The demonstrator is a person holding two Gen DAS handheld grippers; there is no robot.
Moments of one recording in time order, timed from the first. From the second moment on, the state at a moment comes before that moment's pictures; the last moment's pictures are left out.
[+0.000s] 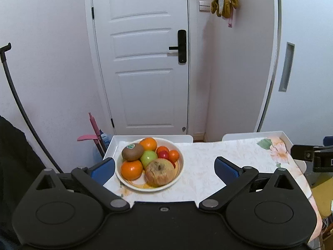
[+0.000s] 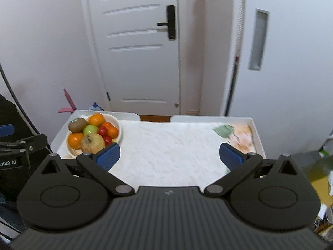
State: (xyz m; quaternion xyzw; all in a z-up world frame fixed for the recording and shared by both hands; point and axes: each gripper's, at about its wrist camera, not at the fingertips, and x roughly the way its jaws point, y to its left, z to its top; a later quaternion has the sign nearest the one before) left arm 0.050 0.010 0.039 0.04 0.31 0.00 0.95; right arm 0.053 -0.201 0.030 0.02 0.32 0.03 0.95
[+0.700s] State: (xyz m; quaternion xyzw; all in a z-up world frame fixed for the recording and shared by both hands) left arm 0.038 0.002 0.037 0.04 0.30 0.00 0.95; right arm 0.030 -0.217 0.020 0.04 0.34 0.00 0.94
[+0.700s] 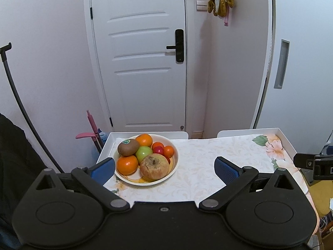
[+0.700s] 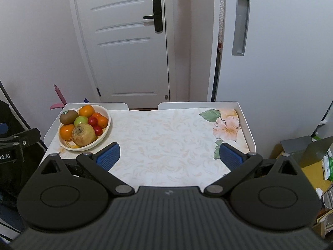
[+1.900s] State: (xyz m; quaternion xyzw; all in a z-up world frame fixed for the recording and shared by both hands) left arm 0.032 0.005 0.035 0.04 0.31 0.00 0.95; right arm 0.027 -0.213 0.019 0.04 0.35 0.00 0.94
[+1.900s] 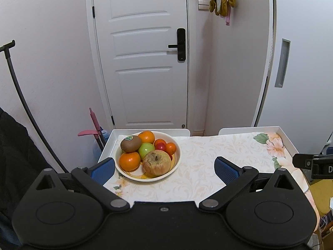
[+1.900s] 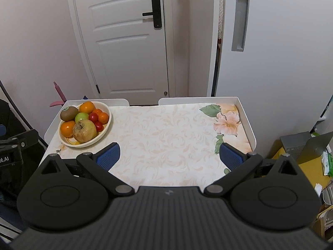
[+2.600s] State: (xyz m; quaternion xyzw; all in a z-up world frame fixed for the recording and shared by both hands) left arm 0.026 0.007 0.039 0.02 0.30 -0.01 0.95; right arm 0.026 -0.211 0.019 0.04 0.35 0.00 0.94
